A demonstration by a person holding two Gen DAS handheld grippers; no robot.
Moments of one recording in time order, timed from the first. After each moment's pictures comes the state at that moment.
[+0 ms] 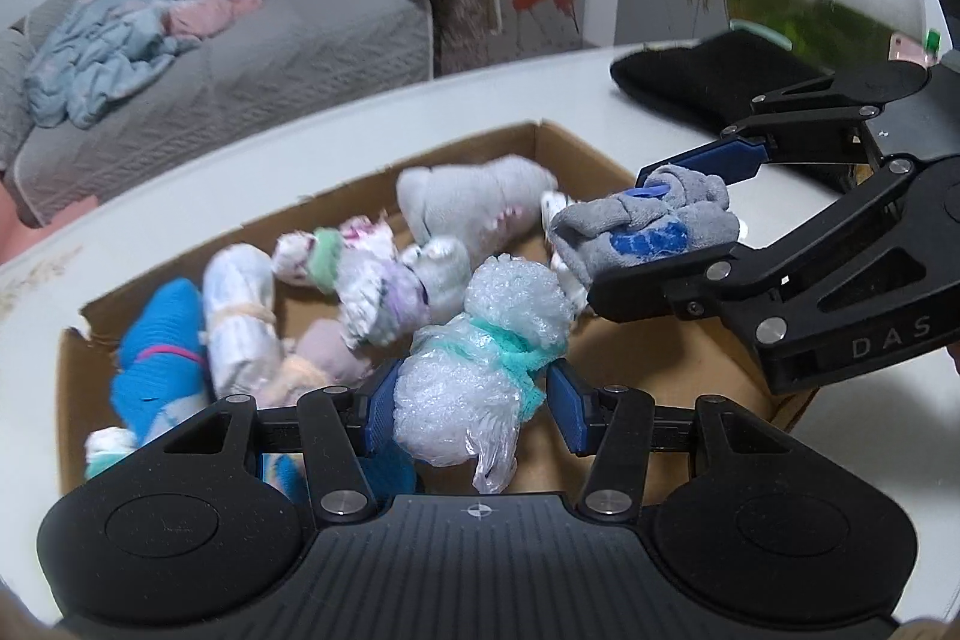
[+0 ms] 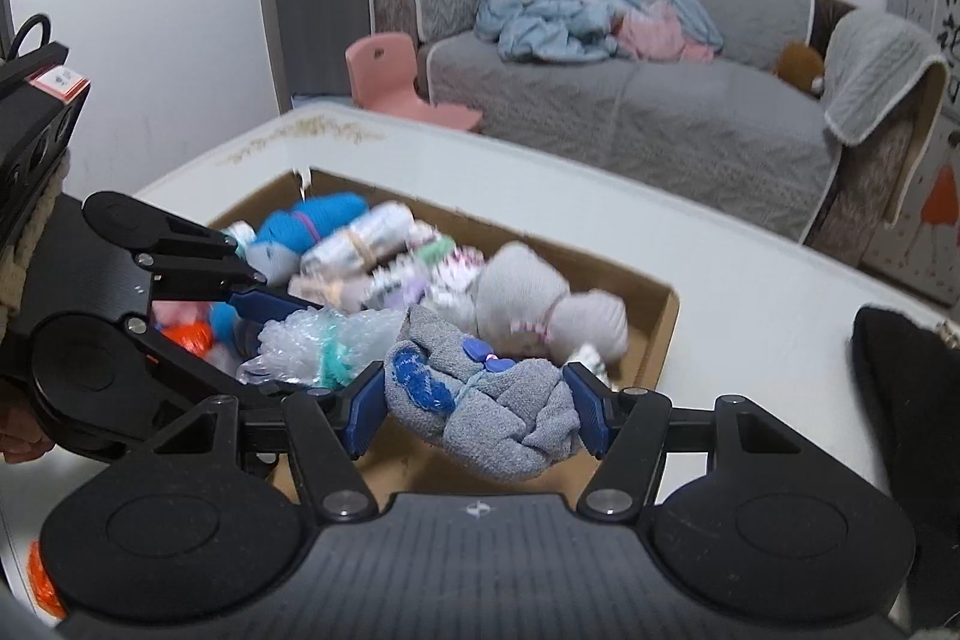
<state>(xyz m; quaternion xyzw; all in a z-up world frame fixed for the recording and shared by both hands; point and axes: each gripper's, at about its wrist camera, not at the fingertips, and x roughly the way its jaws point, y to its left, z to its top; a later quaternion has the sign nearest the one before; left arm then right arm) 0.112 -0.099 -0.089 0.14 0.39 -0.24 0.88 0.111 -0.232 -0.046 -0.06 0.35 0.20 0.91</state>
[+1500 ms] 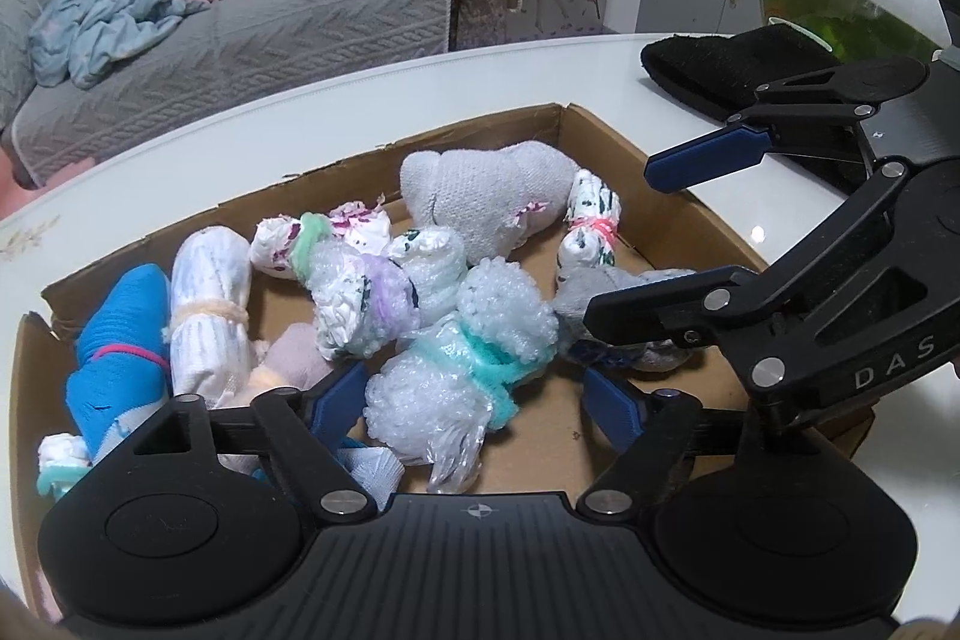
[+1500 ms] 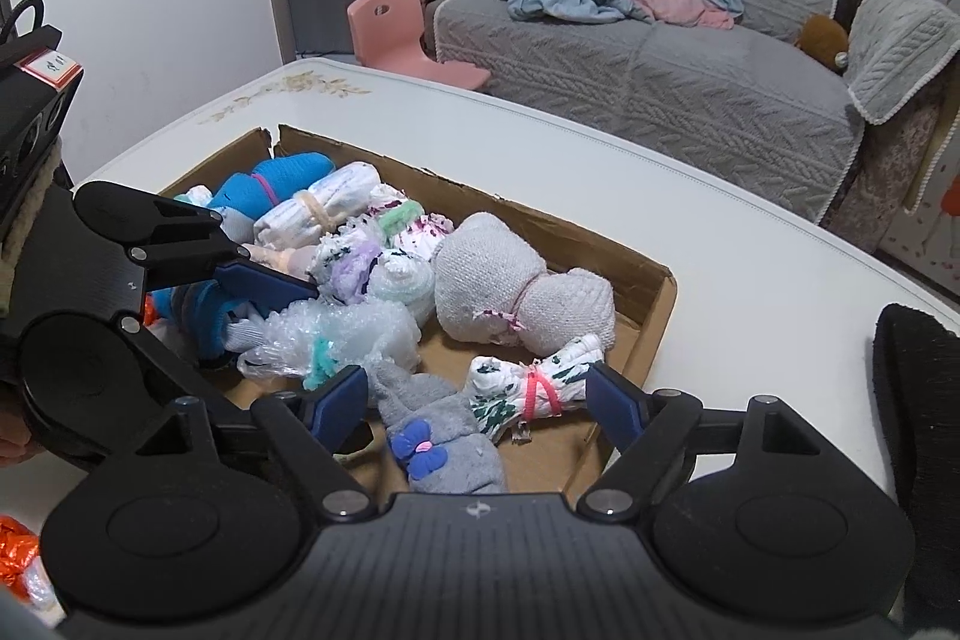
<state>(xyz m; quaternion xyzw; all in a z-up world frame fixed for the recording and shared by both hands) 0.134 -0.109 -0.099 0.11 0.41 -0.22 0.88 0.137 -0.250 -0.051 -0.08 0.38 0.22 0.89</state>
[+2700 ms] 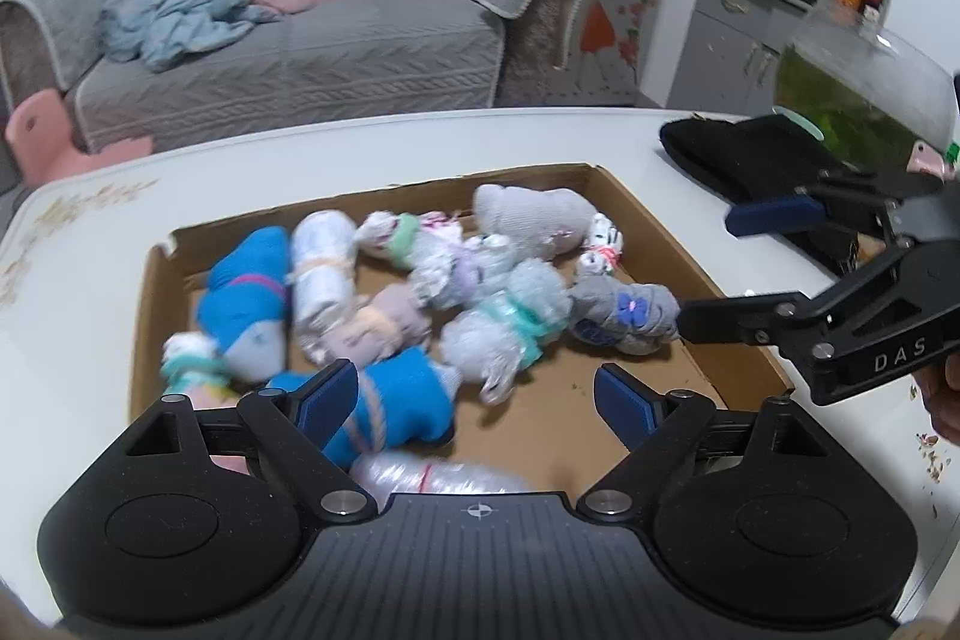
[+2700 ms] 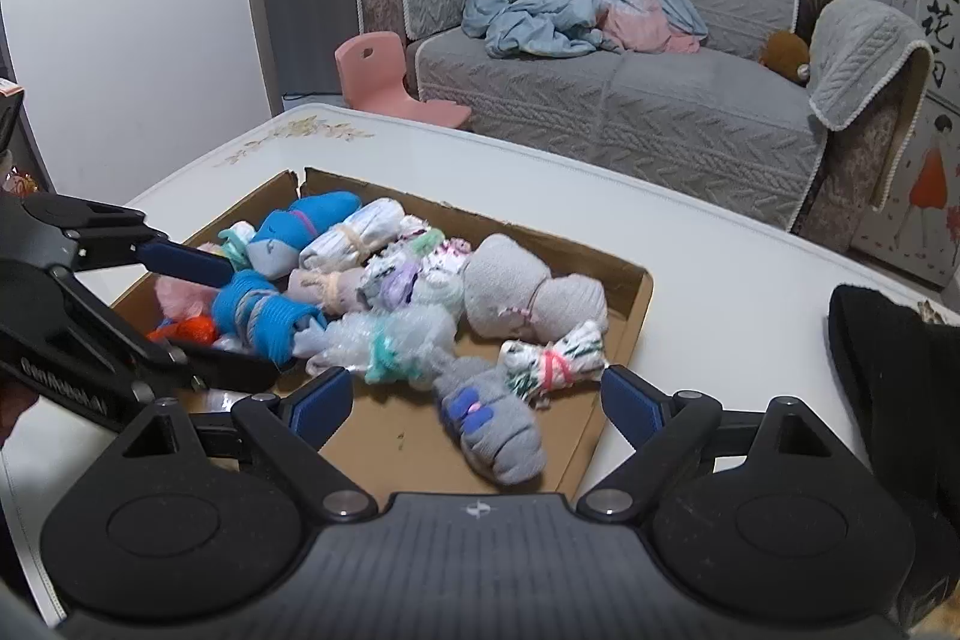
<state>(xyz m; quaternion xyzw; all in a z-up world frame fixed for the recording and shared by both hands) 0.079 -0.054 -0.053 0.04 0.39 -0.19 0.90 0.091 -0.244 -0.029 -0.05 0.36 0.19 0.91</state>
